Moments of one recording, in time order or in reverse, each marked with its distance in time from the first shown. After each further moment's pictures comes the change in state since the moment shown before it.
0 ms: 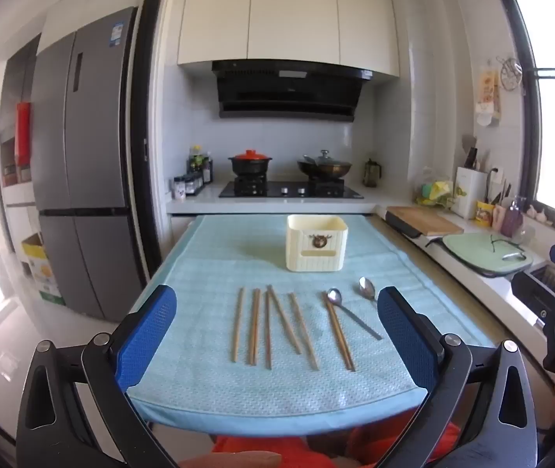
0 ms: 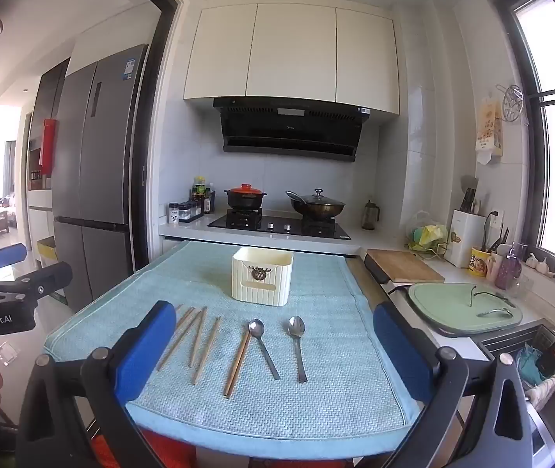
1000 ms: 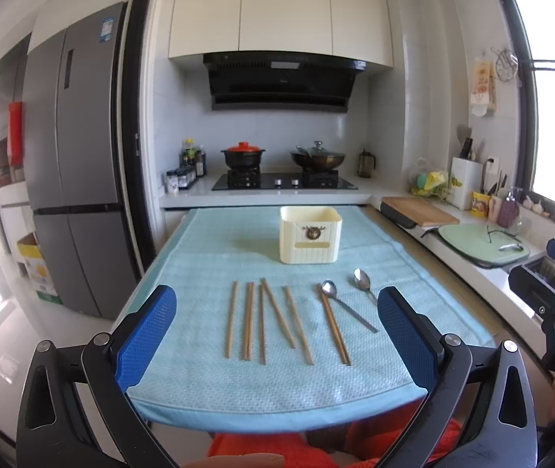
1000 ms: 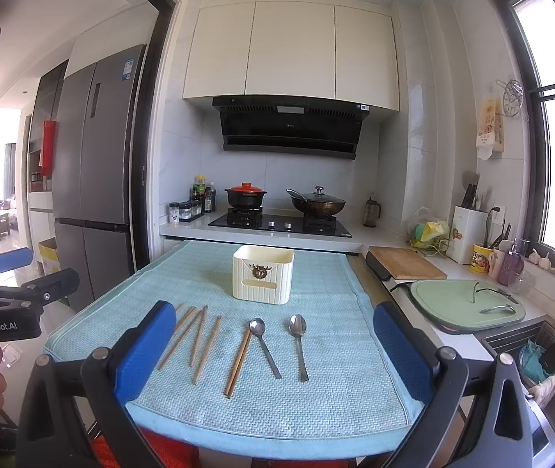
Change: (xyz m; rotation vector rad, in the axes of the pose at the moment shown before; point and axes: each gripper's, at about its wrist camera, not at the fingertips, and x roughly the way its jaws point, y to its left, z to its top) left arm 0.003 -0.008 0.002 0.022 0.036 -0.013; right arm 0.004 -0.002 -0.004 0.007 0.009 0.004
